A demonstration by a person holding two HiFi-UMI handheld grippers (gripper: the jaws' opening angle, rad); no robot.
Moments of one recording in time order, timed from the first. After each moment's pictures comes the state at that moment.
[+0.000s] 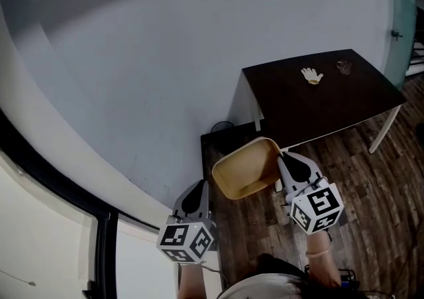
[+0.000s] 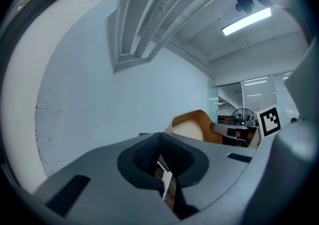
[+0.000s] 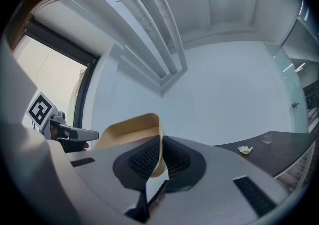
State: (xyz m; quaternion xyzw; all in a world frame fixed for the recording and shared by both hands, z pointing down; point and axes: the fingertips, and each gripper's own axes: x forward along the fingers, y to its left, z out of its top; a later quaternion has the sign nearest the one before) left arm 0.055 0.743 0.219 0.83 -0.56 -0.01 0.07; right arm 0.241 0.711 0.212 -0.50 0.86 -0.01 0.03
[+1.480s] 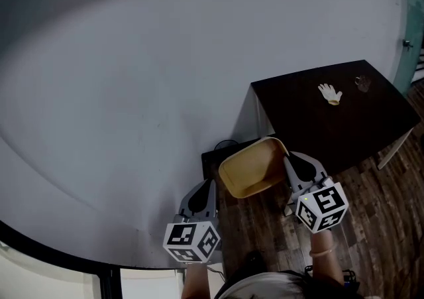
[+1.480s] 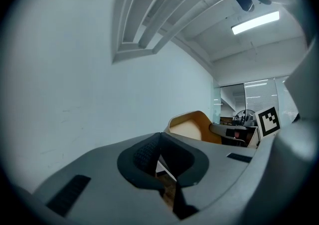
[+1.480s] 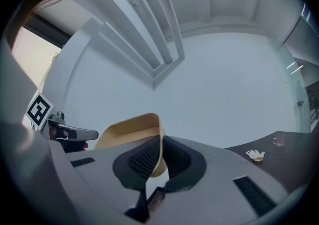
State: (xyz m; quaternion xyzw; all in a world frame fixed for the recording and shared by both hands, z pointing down) left arm -0.002 0.470 0.215 0.84 -0.54 -0.01 0.08; right arm 0.183 0.444 0.209 -0.52 0.85 -0.02 0.02
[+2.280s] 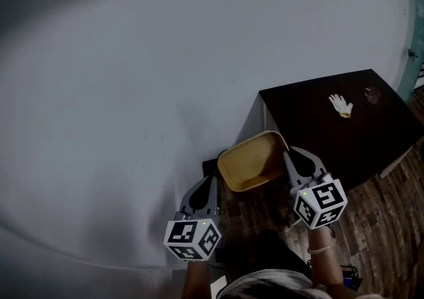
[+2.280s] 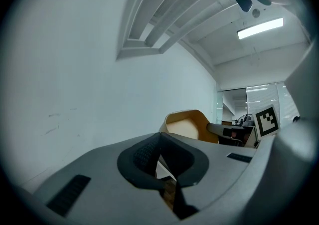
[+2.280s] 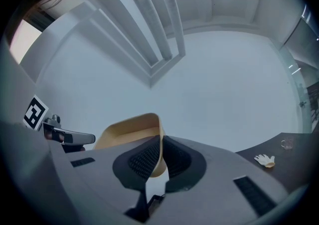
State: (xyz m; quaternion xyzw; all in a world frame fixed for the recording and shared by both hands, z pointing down) left arm -0.056 0.359 0.204 0.84 -0.53 -0.03 0.09; right arm 0.125 0.330 0.189 -0.54 0.84 -0.02 0.03
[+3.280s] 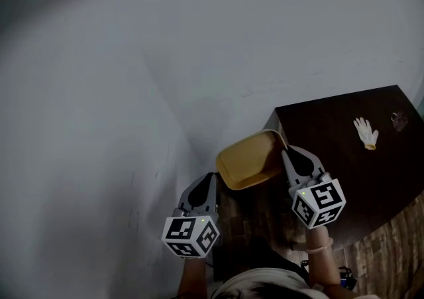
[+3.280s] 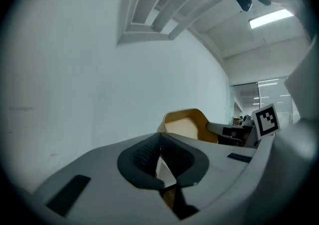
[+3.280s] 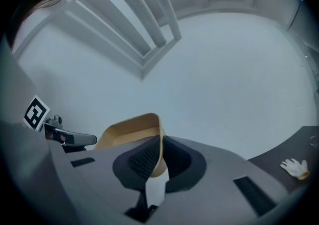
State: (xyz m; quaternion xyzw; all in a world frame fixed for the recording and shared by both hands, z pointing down) left arm -0.058 0.126 0.225 0.83 -0.56 -0.02 0.09; right arm 0.116 0.086 0.212 -0.50 0.86 -0.03 0.04
